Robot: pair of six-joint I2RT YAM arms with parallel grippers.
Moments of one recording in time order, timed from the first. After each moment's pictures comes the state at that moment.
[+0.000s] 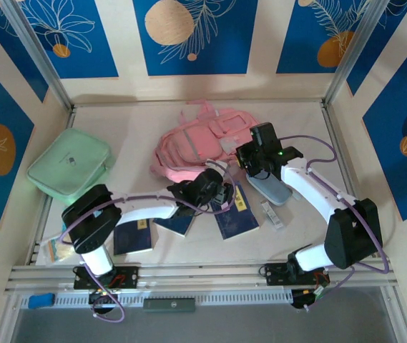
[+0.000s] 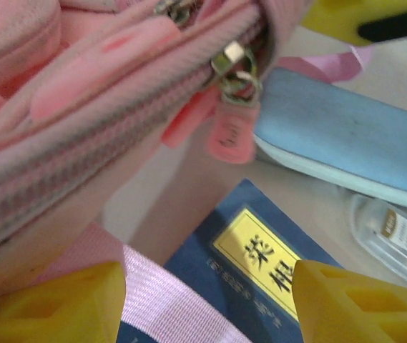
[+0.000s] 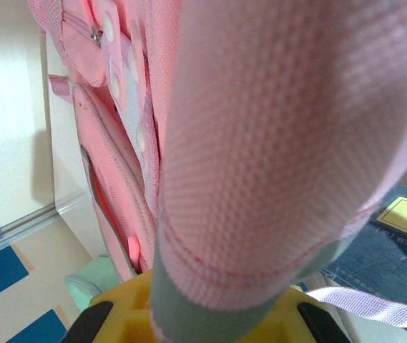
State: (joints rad) left arm -1.02 1.73 1.02 0.08 -0.29 -0.41; right arm 0.41 1.41 1.07 -0.52 -0.13 1.51
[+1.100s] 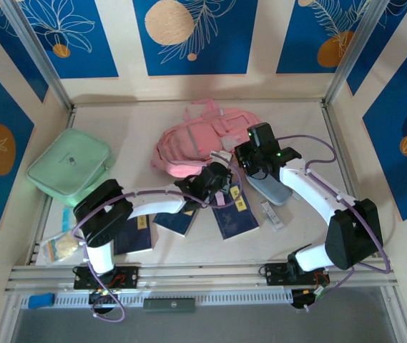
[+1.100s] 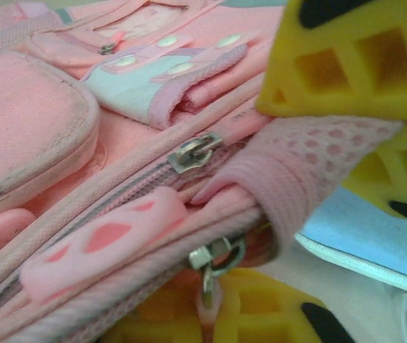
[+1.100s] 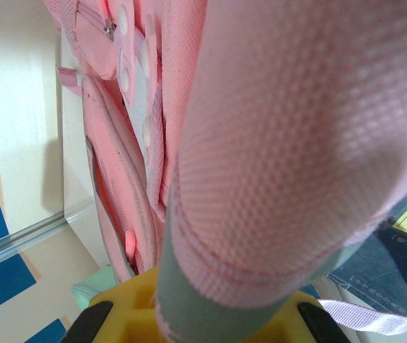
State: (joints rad) left arm -1.00 1.81 1.10 0.20 -0.39 -0.33; right arm 0.44 1.41 1.07 -0.49 -0.07 1.53
